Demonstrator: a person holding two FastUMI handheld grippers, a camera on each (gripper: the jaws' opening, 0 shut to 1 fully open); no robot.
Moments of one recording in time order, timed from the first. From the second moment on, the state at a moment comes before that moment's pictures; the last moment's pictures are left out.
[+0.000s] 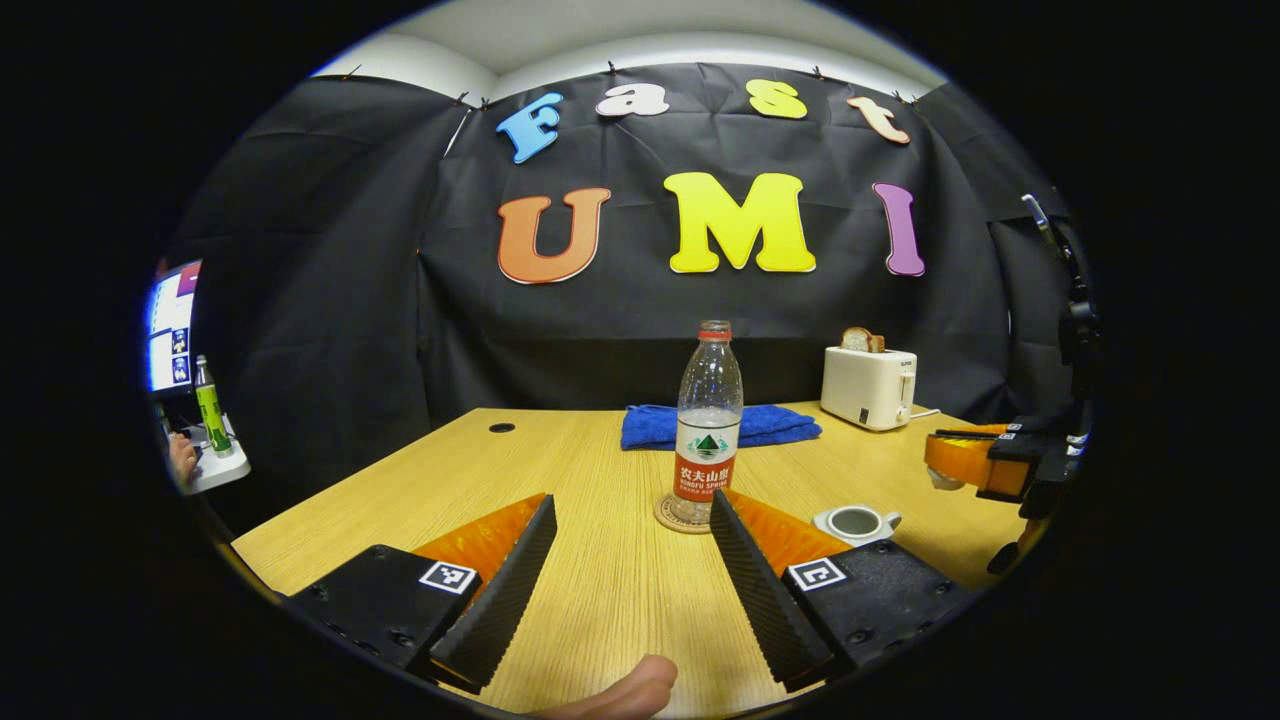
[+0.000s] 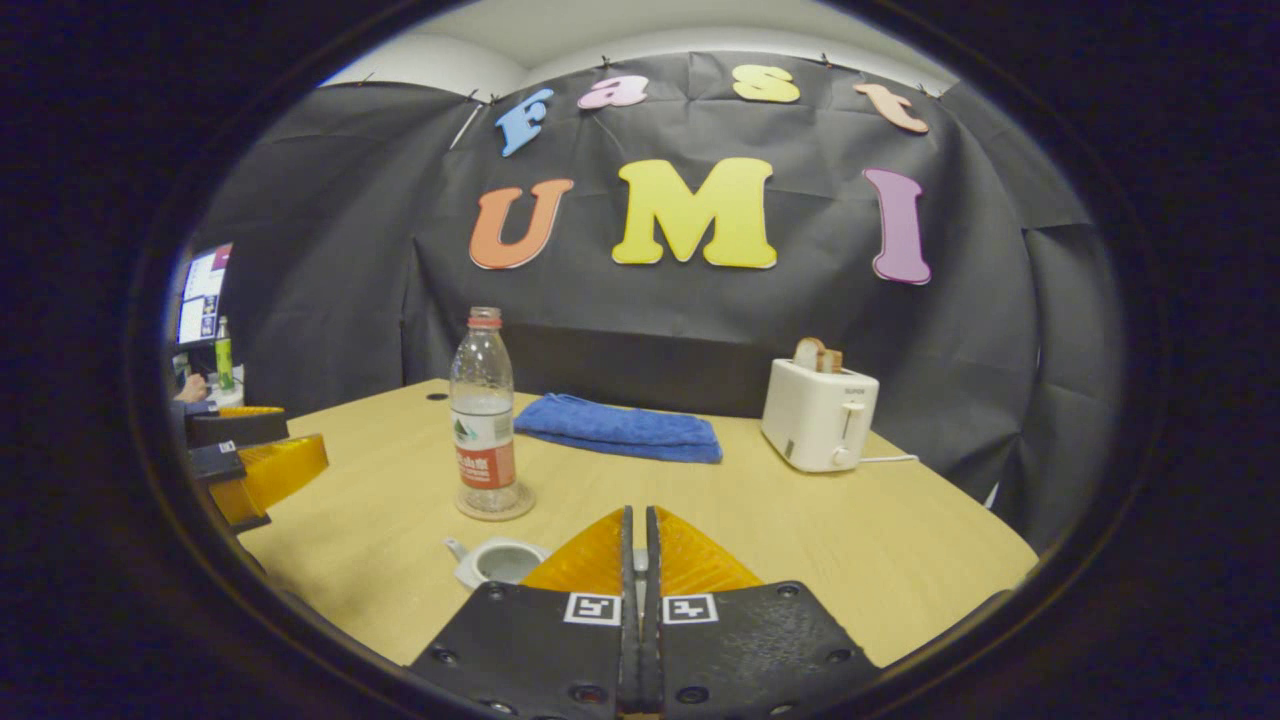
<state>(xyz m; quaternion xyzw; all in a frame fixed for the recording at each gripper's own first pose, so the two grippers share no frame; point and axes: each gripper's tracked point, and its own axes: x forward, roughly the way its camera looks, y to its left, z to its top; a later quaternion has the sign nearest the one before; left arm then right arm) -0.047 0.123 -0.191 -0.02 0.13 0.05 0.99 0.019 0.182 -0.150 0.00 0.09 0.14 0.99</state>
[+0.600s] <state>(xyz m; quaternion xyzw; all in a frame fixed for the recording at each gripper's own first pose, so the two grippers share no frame) -0.060 0.150 -0.201 -0.01 0.13 0.05 0.99 0.020 0.251 -0.167 0.00 0.10 0.21 0.97</state>
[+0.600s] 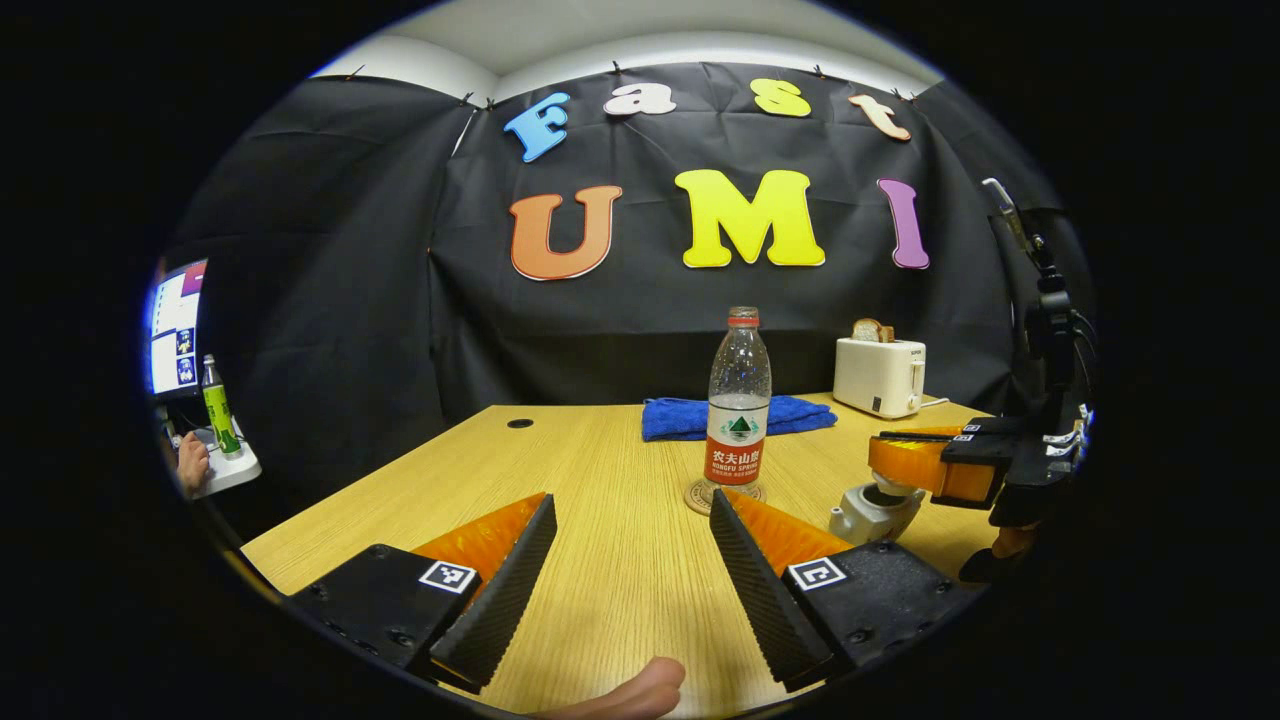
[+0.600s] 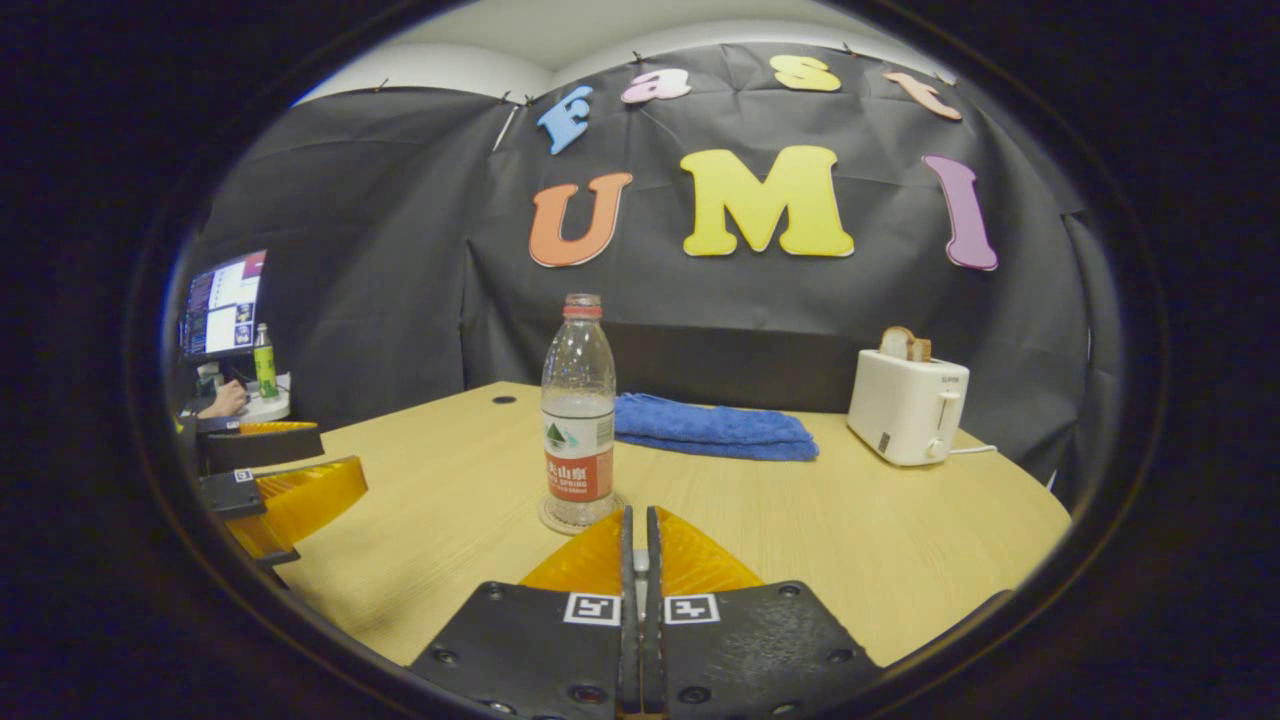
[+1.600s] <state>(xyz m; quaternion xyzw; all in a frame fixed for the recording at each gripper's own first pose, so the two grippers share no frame) -0.096 0.148 -0.179 -0.02 0.15 0.06 0.99 0.007 0.242 -0.132 0.01 0.06 0.20 0.98</state>
